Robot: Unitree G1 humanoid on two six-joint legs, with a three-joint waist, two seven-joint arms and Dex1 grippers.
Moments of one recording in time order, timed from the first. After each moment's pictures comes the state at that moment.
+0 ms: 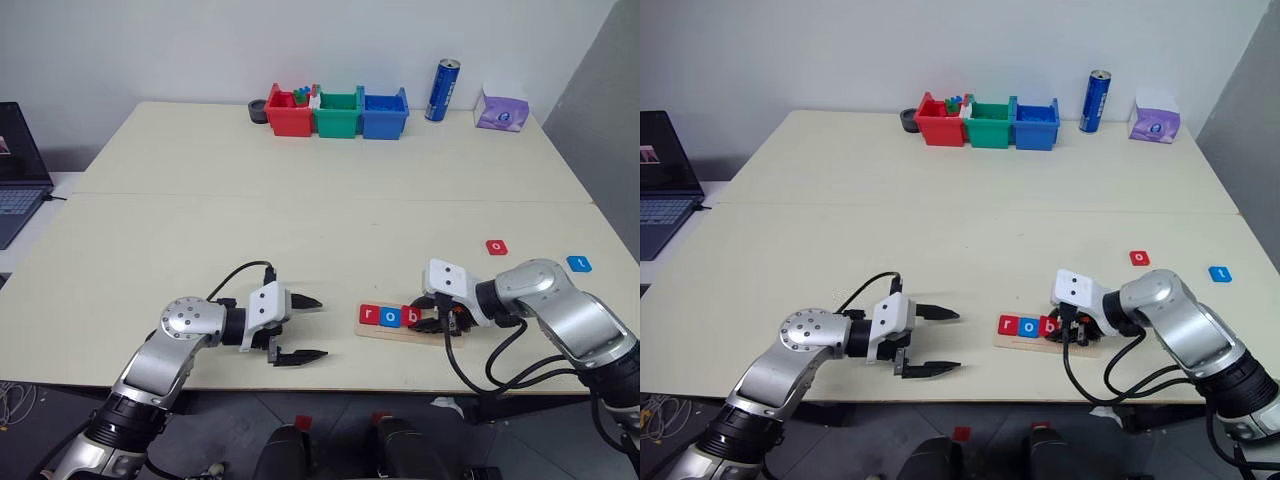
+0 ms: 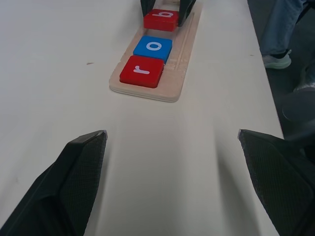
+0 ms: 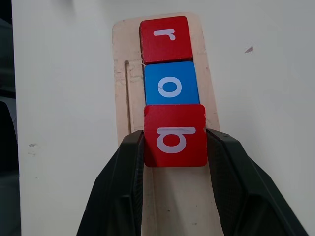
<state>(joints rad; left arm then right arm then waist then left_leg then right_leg) -0.22 0.66 -0.19 -0.11 -0.25 0.16 -1.17 -0.48 -0.85 0.38 -0.28 0.16 0.72 1.13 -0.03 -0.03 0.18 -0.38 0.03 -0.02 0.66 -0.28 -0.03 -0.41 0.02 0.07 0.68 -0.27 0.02</state>
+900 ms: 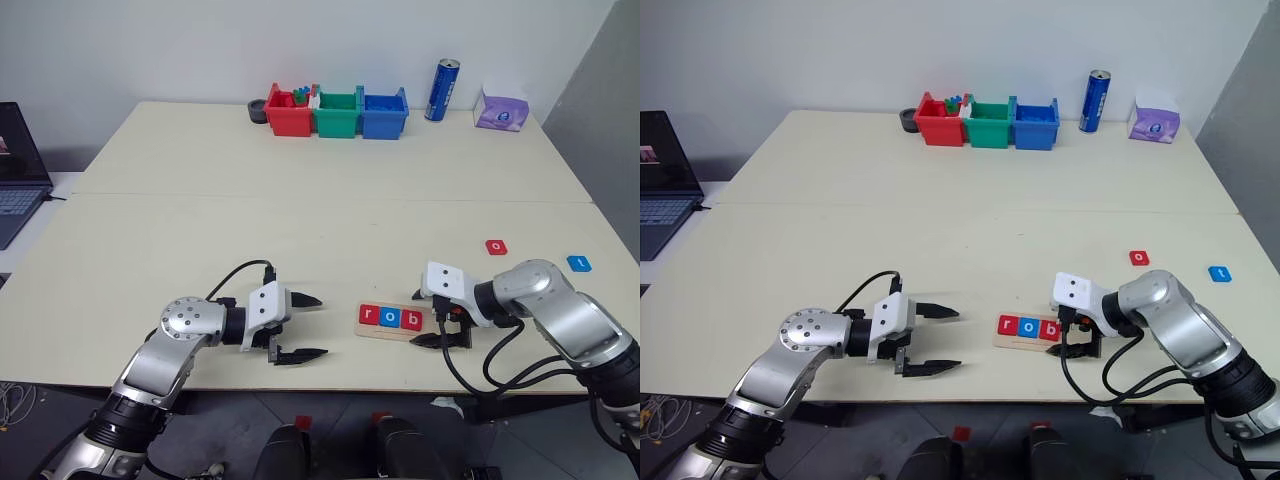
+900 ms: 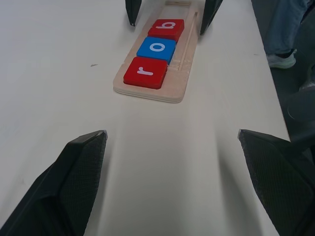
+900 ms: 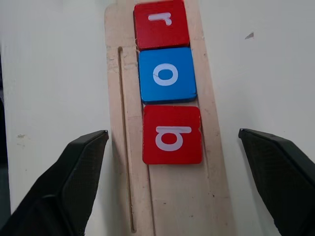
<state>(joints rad) -0.22 0.66 -0.19 -0.11 -0.24 0.15 -1.17 -0.48 -0.85 0.36 -0.31 0.15 0.75 1.13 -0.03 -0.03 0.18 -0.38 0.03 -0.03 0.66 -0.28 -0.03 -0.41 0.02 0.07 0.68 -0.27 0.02</state>
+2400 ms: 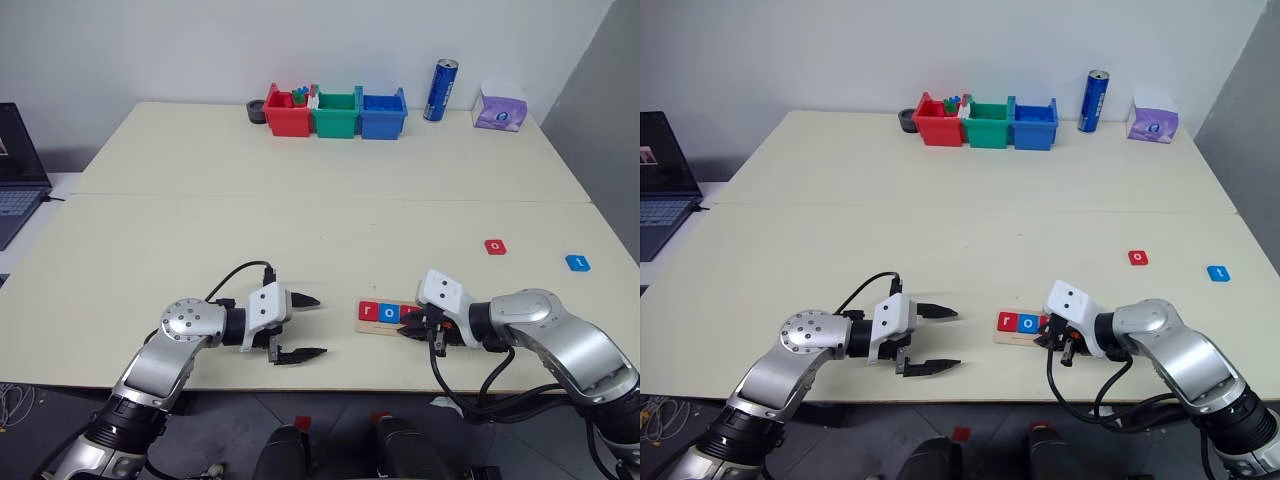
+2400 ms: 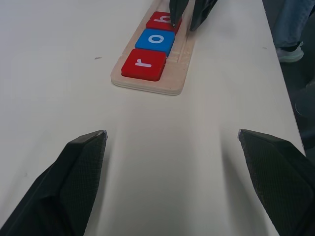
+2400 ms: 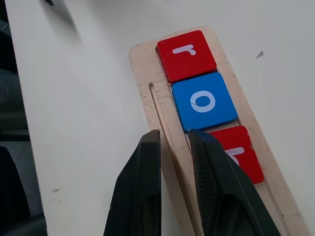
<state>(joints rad) -0.21 0.66 -0.19 -0.11 -0.22 0.15 -1.15 -0.32 -0.79 0.30 -0.48 0.30 0.89 0.89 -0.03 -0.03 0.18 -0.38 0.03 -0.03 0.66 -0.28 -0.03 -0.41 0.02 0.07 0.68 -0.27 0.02</state>
